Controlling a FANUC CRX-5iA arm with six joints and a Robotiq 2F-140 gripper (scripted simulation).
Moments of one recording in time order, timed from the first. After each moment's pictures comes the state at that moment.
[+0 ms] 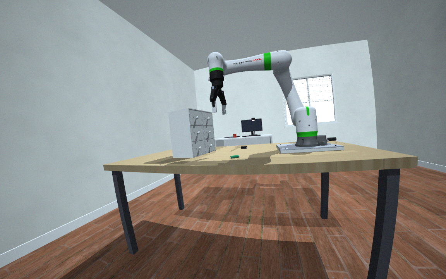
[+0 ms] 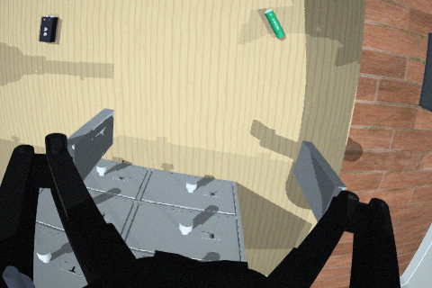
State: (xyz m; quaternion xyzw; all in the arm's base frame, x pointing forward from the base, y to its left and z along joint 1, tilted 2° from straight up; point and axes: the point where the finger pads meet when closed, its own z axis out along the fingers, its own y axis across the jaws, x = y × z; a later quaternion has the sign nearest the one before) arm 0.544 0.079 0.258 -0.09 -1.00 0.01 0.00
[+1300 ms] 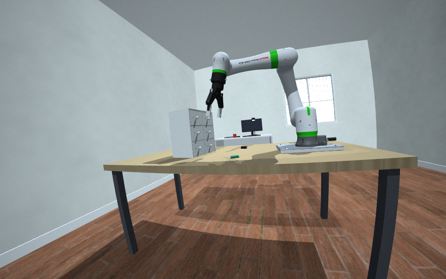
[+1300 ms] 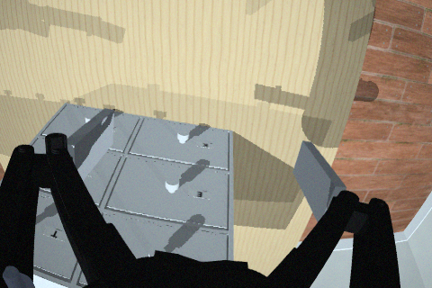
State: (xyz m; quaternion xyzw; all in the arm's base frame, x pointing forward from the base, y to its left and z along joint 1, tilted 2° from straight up) arm 0.578 0.099 0.237 -0.09 -0.99 0.02 -0.12
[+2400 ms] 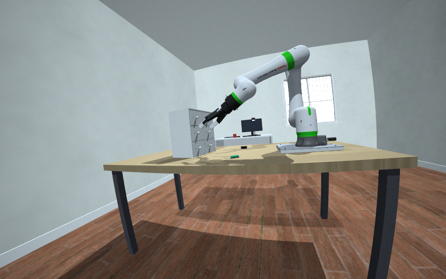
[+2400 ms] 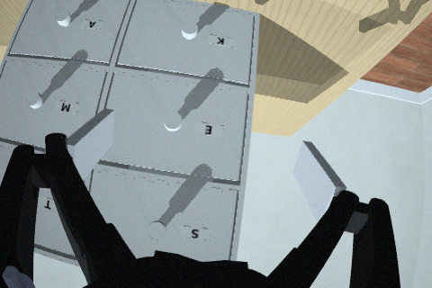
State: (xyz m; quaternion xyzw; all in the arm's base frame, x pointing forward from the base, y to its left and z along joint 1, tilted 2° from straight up) arm 0.640 0.086 0.173 -0.06 -0.88 0.04 -0.47
